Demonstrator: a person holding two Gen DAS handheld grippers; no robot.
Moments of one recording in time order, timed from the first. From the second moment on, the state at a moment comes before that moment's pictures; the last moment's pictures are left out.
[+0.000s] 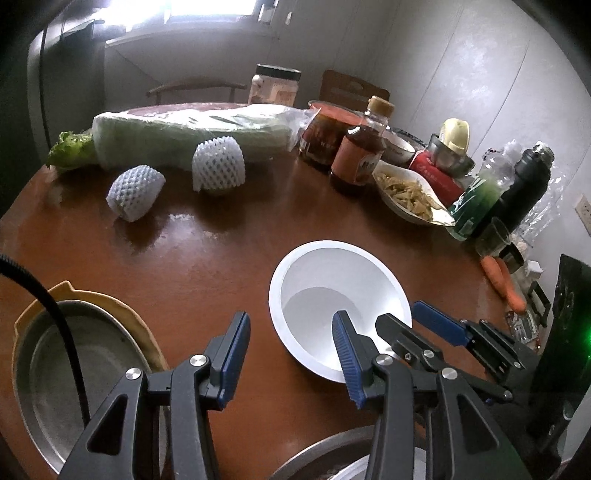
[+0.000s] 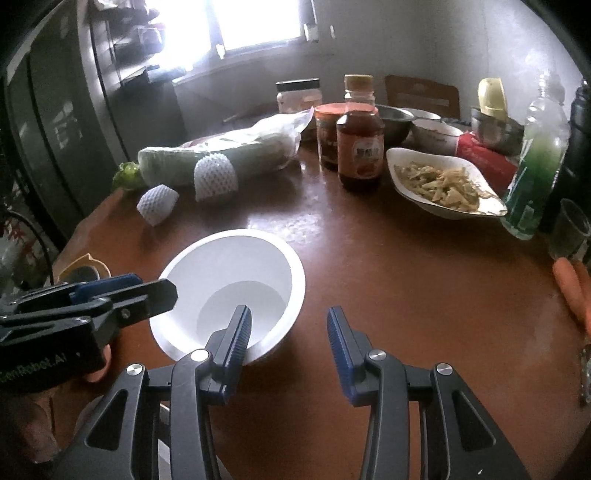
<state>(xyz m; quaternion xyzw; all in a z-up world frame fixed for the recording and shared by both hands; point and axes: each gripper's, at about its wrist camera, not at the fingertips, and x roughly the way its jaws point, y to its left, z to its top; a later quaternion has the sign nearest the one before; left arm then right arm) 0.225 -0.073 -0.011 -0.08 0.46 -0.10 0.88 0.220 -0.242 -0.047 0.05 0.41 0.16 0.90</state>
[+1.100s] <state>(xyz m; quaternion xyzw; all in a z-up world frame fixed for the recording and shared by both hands) 0.212 -0.064 -0.008 -0.13 0.45 -0.13 0.87 0.210 -0.229 -0.036 0.05 0.40 0.20 0.89</state>
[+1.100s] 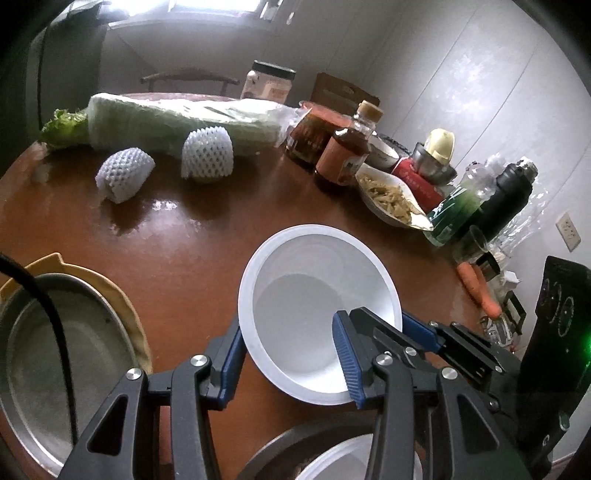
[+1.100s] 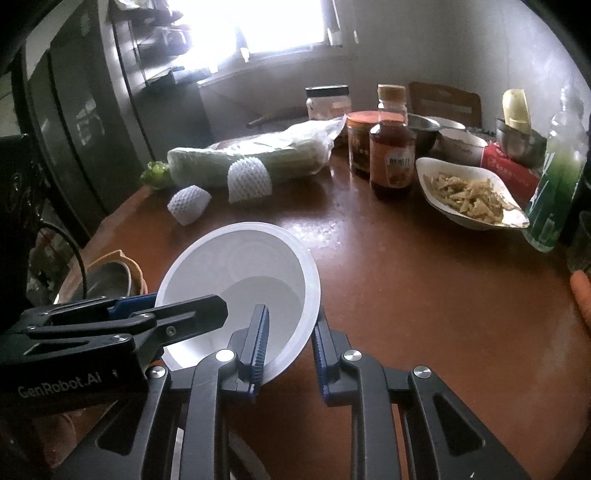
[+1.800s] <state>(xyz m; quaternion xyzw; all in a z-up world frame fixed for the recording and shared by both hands) 0.158 -0.058 0.036 -0.13 0.39 -0.13 0.90 0.163 -0.225 0.009 0.04 0.35 0.21 0.91</state>
